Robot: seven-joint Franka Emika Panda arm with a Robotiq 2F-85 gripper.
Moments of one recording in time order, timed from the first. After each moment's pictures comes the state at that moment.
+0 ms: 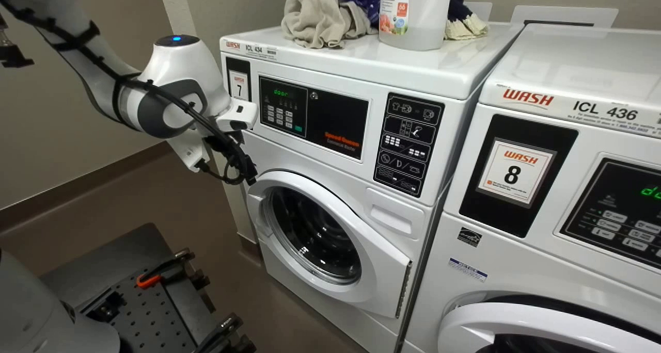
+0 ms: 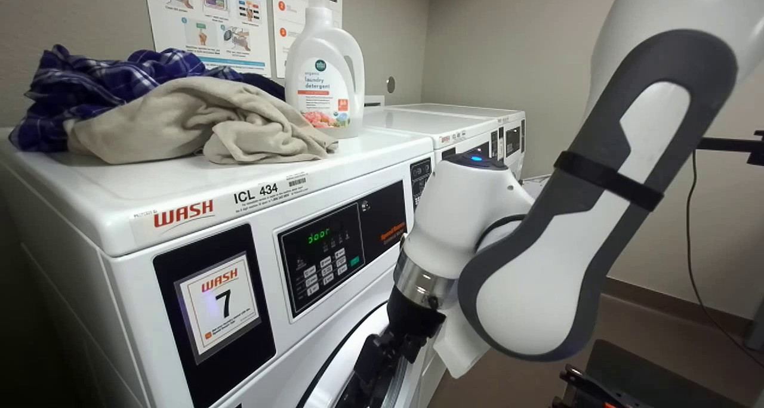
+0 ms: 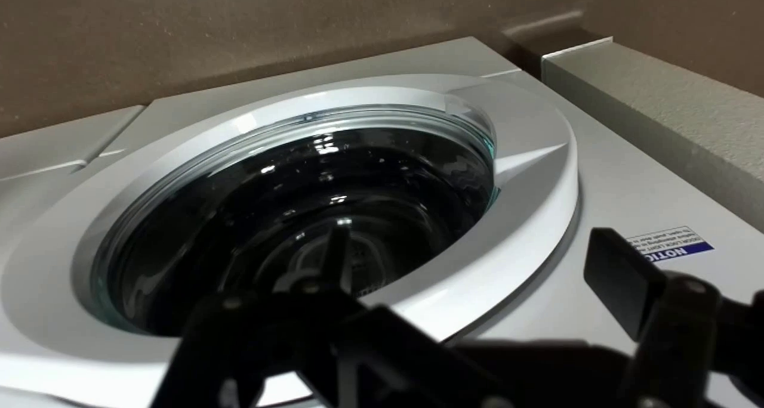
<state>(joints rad) 0.18 0.06 0.18 -2.77 0.12 3.07 0.29</state>
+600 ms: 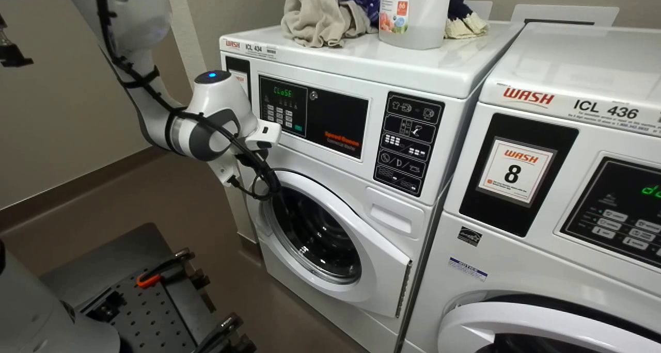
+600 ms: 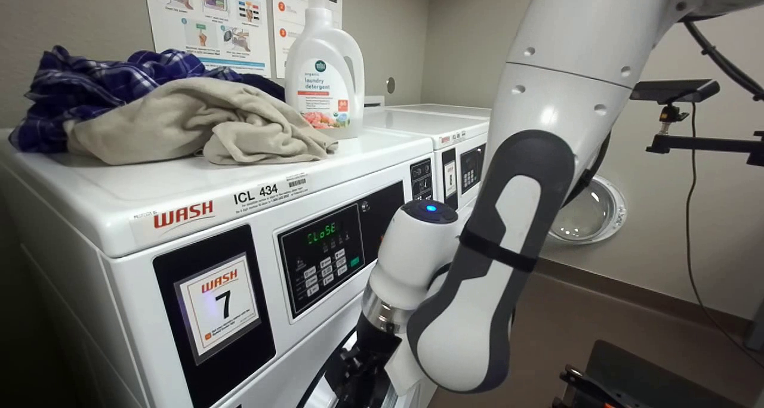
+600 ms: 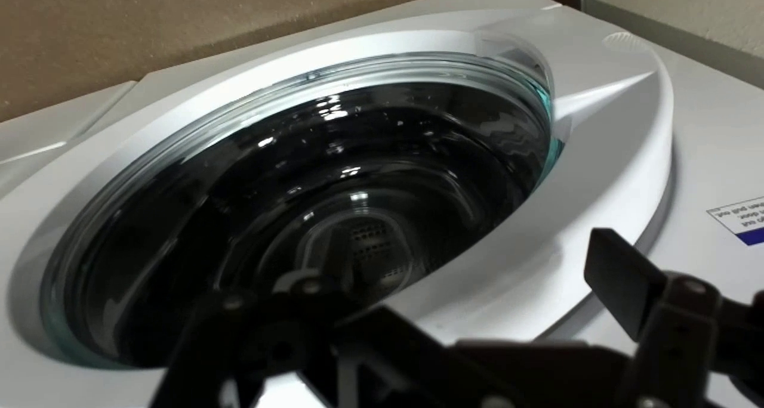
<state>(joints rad) 0.36 0.39 -0.05 -2.57 0.05 3.24 0.39</state>
